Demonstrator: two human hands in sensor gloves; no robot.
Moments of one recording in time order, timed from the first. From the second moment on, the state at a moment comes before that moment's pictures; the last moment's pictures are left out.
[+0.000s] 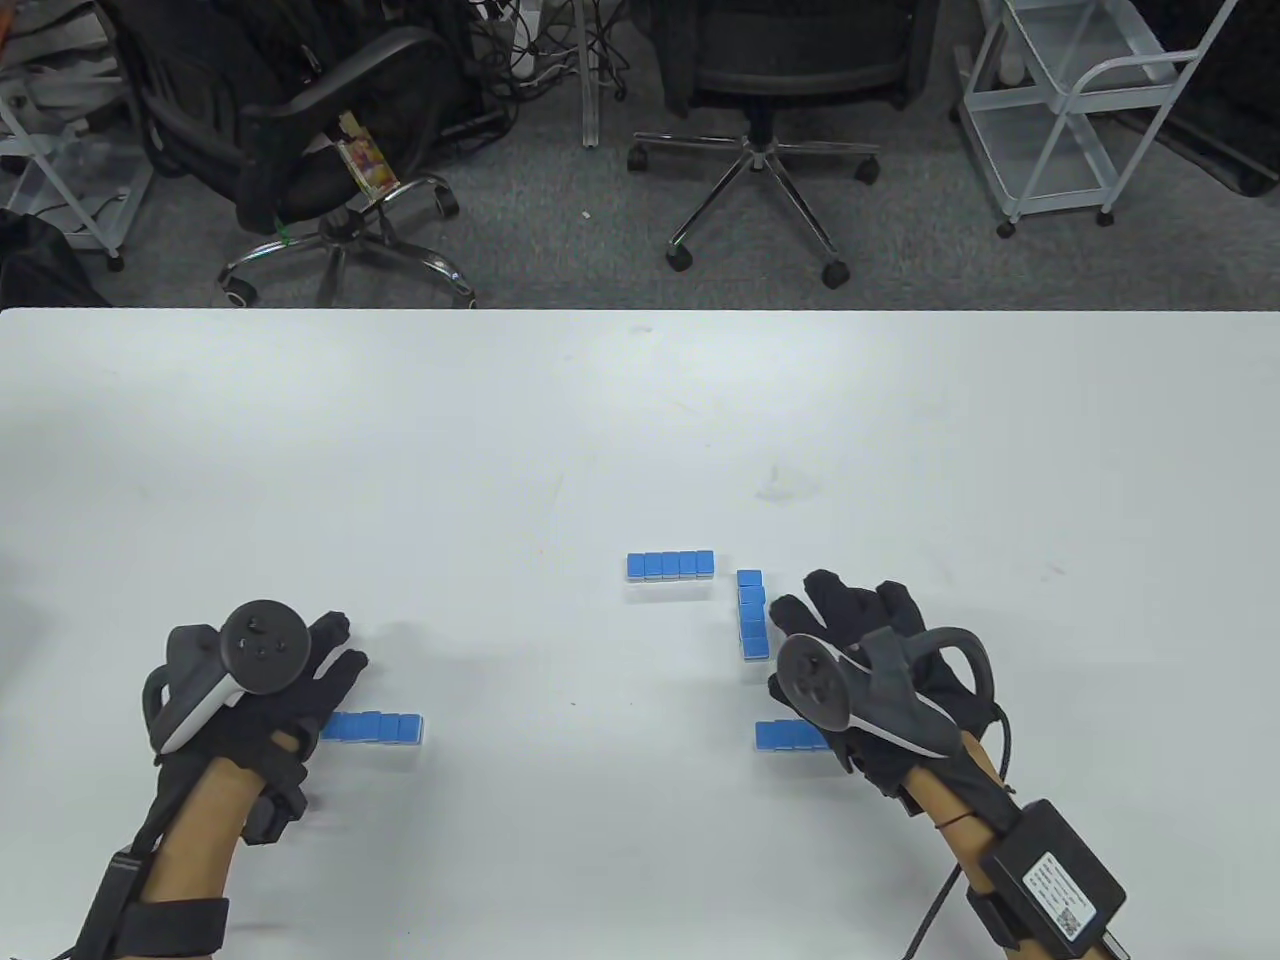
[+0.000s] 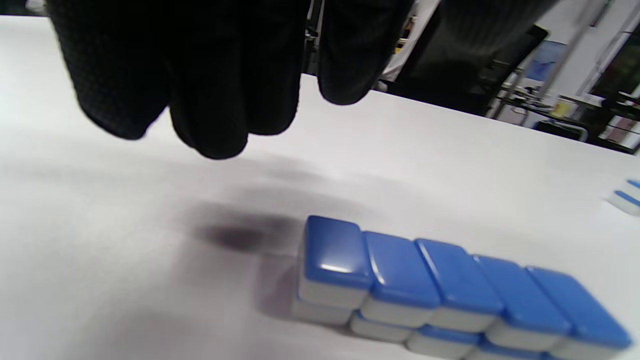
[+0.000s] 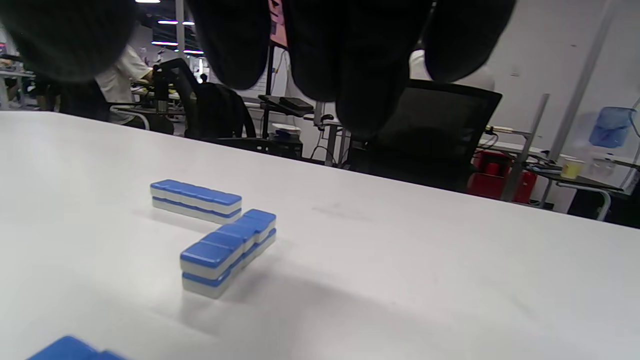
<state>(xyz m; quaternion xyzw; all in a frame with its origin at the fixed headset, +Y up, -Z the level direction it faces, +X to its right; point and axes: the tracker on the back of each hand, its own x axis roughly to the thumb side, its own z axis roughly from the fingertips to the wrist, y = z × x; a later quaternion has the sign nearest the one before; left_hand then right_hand) -0.356 -0.715 -0.226 -0.16 0.05 0.11 0.98 0.147 -0.664 -0.200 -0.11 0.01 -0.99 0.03</state>
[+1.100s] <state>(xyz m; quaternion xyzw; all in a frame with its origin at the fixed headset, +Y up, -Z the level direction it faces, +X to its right) -0.289 -0.743 -0.196 -0.28 0.17 0.01 0.95 0.185 -0.694 -0.194 -0.05 0.04 -0.99 0.09</state>
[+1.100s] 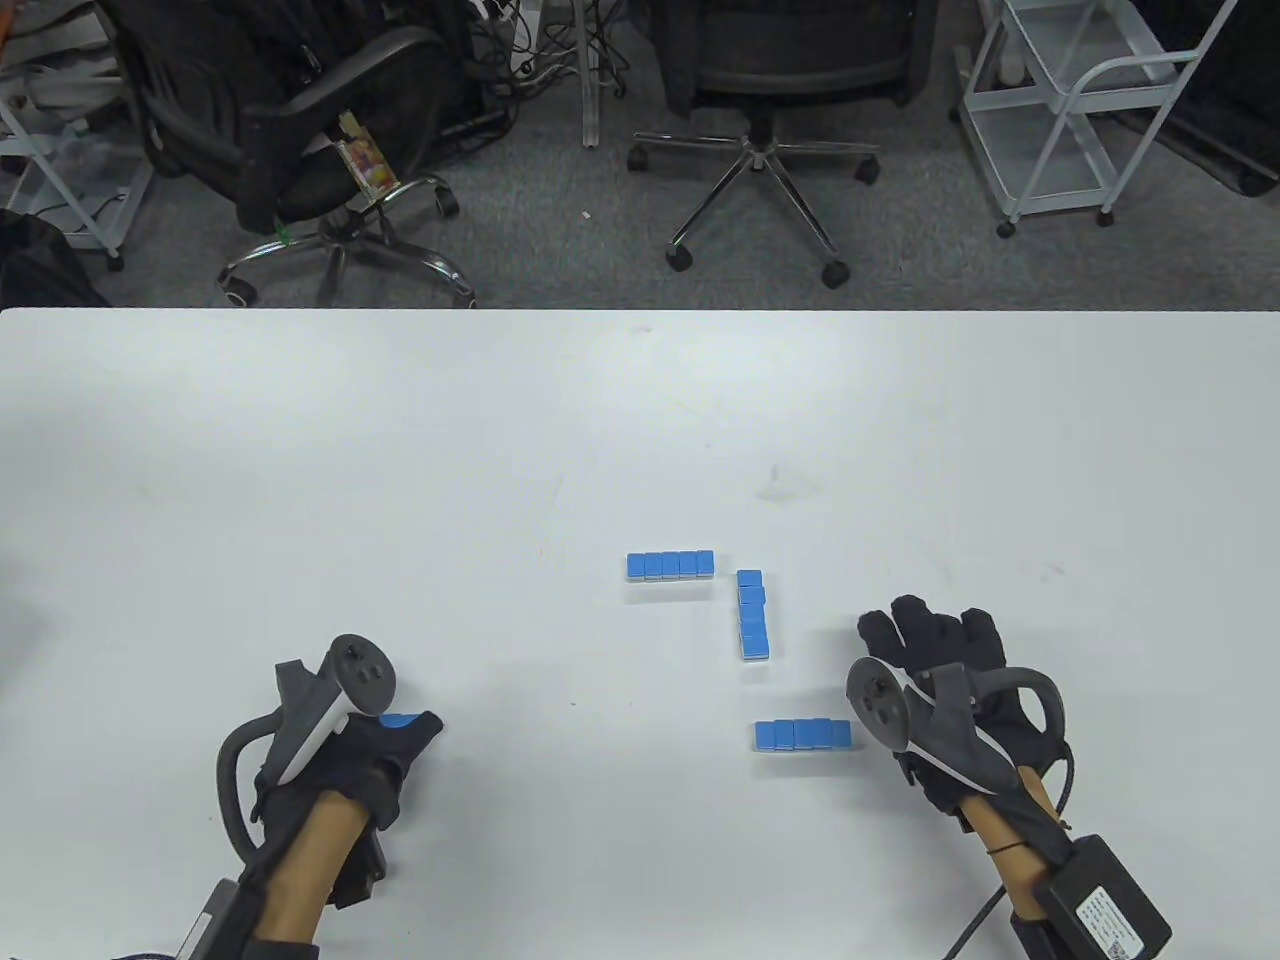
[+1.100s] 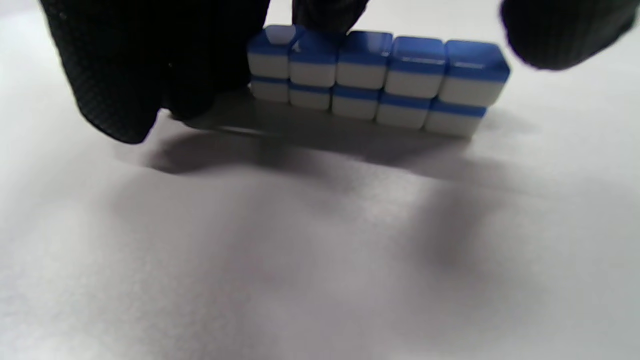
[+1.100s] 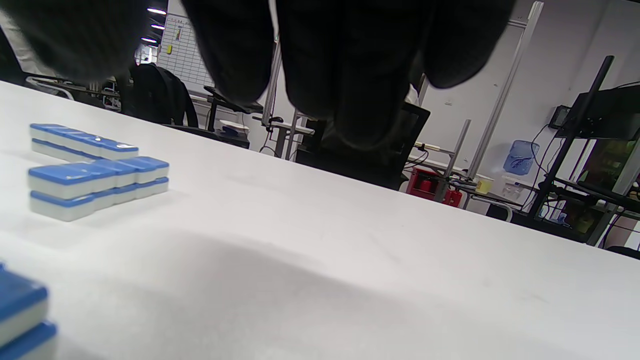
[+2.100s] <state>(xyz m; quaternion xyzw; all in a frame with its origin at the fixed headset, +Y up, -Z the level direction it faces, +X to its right) -0.184 -0.754 -0.232 -0.27 0.07 -0.10 0.95 0.182 -0.695 -0.193 -0.06 0.02 -0.99 0.10</state>
